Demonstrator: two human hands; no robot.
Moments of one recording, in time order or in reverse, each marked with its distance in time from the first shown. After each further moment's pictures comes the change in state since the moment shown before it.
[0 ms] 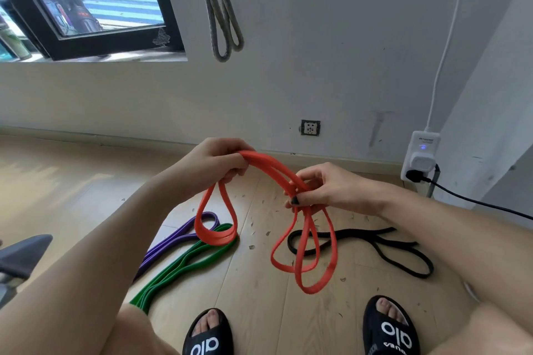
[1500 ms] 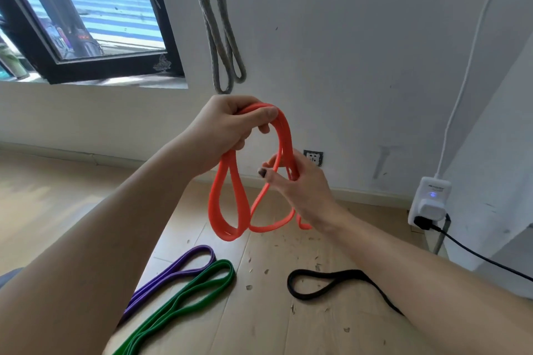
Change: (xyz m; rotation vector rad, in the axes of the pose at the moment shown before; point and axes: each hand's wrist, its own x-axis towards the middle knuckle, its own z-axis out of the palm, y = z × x) left_hand 0.091 0.086 -0.054 -0.179 0.172 0.193; right_hand 0.096 -0.053 -0.006 0.056 0.613 -0.205
